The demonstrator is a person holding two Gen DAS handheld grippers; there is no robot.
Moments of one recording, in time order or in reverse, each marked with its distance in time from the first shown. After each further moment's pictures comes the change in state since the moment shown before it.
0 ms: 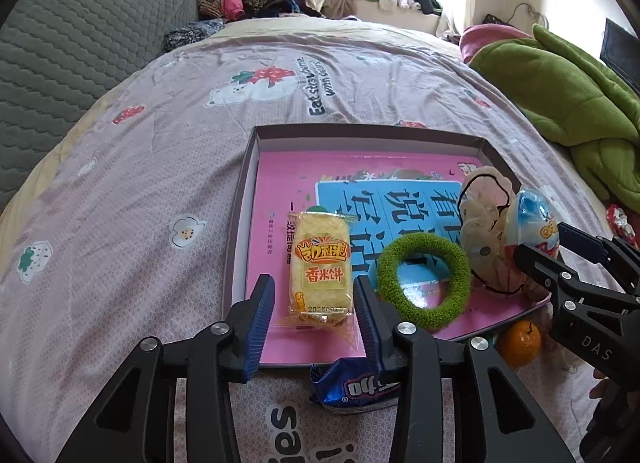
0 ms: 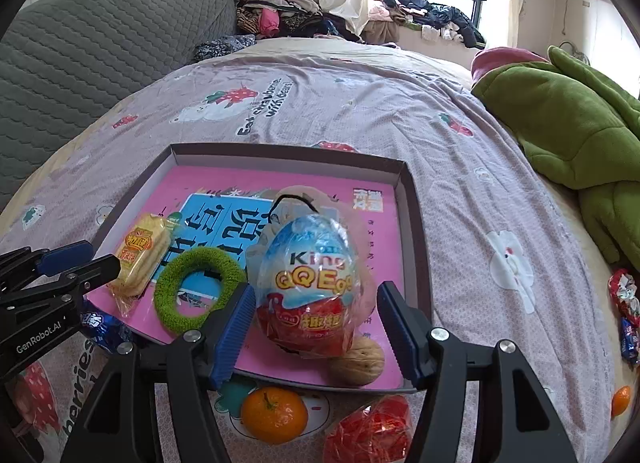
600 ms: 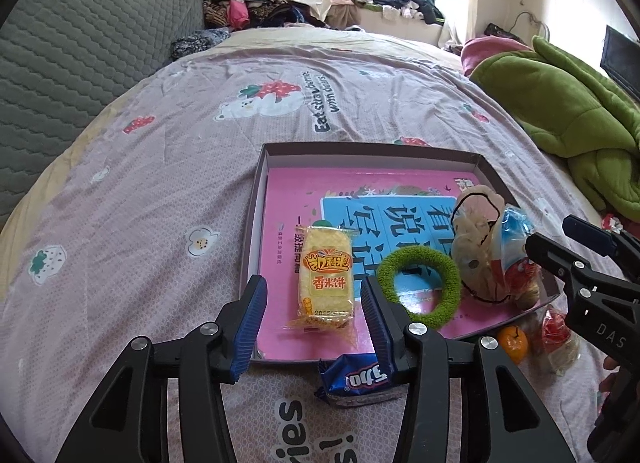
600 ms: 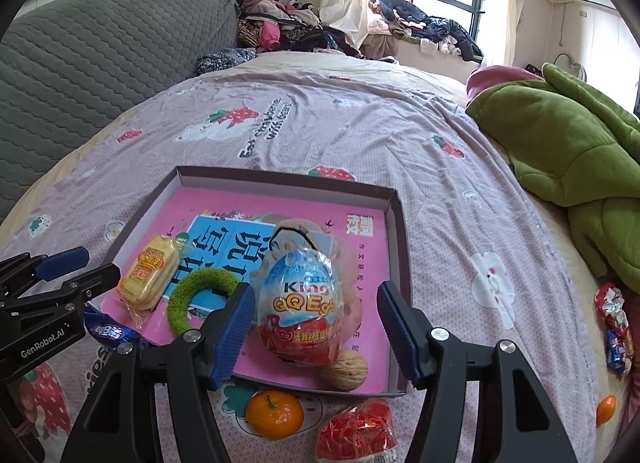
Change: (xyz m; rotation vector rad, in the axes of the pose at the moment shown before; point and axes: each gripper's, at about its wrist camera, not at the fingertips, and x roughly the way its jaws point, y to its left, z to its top) left arm -0.023 0.003 0.005 -0.009 -0.032 0.008; right arm -0.026 -0.001 0.014 -0.014 -0.047 -0.012
